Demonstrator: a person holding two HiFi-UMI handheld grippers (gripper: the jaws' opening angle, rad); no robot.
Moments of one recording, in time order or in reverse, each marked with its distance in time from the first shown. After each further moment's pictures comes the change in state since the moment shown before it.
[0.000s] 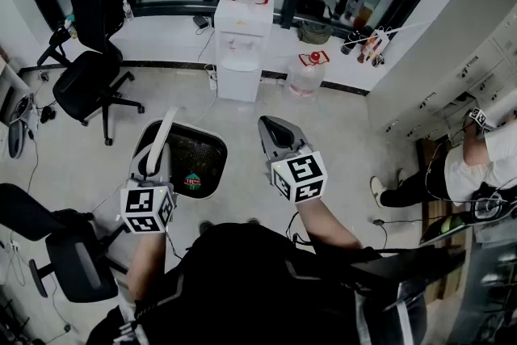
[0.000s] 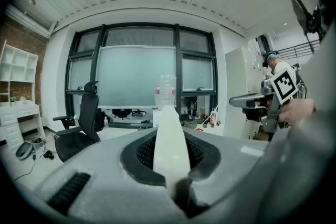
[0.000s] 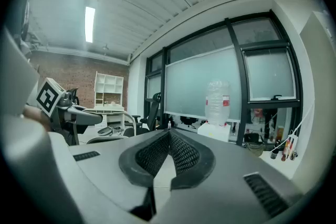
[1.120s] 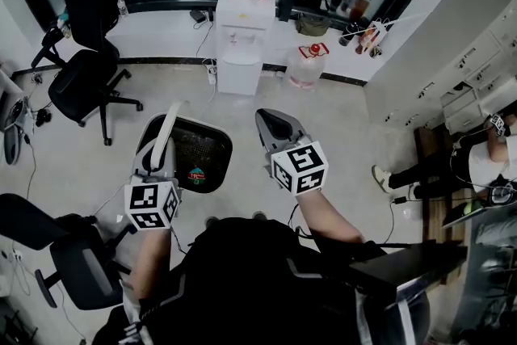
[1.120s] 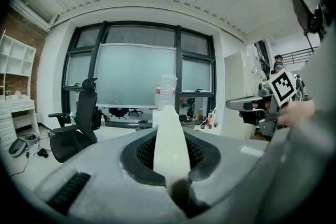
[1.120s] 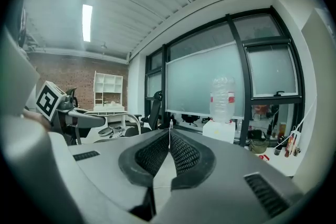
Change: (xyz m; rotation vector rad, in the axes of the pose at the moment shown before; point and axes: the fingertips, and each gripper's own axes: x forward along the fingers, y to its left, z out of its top) left arm 0.007 0.039 -0.004 -0.035 -0.014 -0.045; right arm 0.039 0.037 0.001 0.024 0.017 0.003
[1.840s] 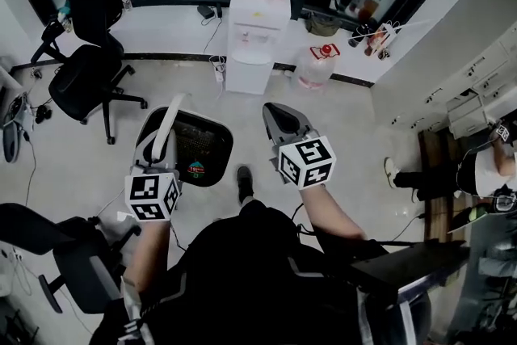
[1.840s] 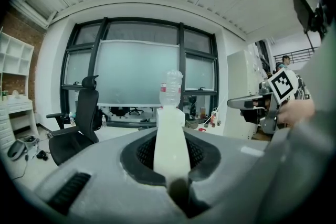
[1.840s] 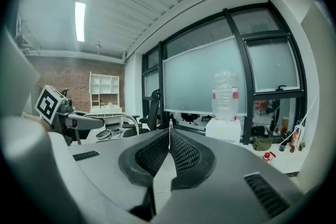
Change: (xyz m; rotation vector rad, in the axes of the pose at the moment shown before) left arm 0.040 0.072 -0.005 0.006 0.017 -0.008; right arm 0.075 0.004 -0.004 0.042 0.012 -0.018
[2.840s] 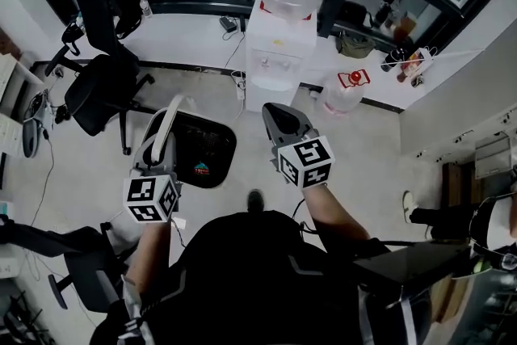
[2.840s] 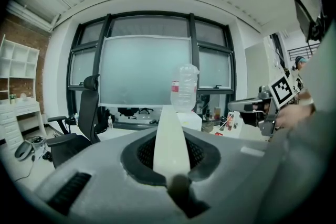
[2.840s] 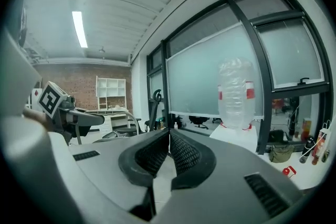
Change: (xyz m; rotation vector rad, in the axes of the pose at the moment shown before) left arm 0.156 0.043 0.051 -0.023 0.032 0.124; right arm 0.156 -0.116 0.032 0.002 -0.006 0.146
